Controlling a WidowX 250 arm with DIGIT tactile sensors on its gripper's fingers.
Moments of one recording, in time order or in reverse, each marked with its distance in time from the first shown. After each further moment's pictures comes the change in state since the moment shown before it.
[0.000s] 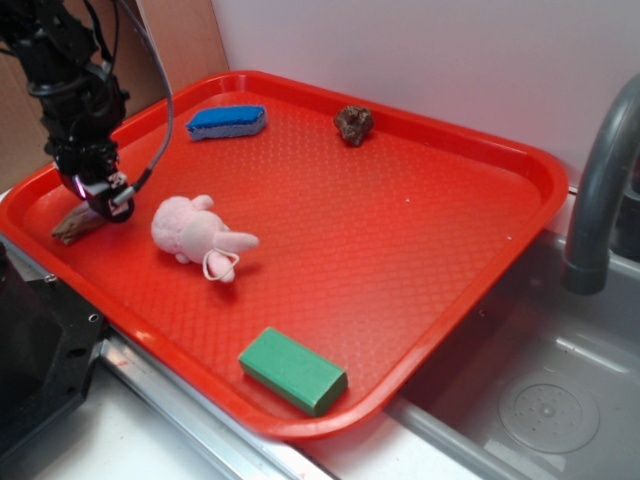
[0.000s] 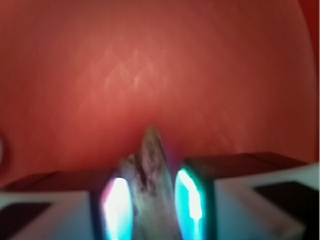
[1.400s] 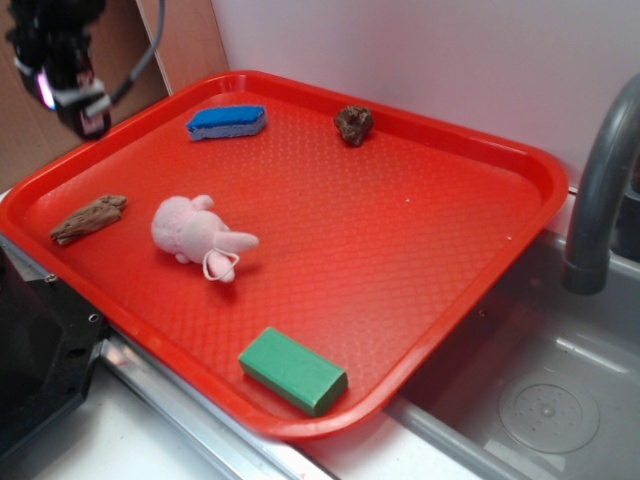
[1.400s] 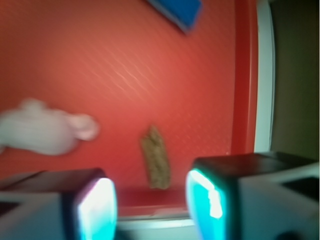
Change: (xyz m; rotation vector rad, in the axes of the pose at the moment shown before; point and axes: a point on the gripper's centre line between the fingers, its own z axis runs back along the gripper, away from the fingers) arm -0.017 0.001 0.050 0.058 0.106 -0.058
